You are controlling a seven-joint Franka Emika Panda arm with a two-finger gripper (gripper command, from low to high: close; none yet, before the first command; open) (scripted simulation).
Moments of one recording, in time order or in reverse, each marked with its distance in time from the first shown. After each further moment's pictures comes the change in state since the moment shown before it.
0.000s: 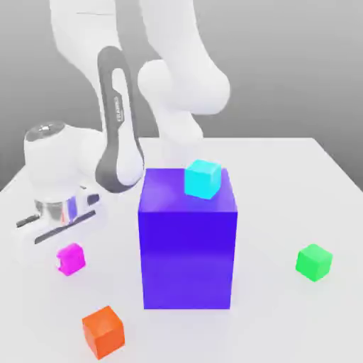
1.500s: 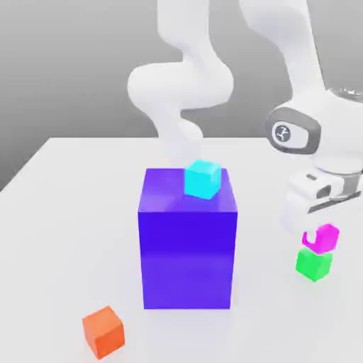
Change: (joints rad) arm 1.051 -0.012 0.446 0.095 -0.232 -0.129 -1.061
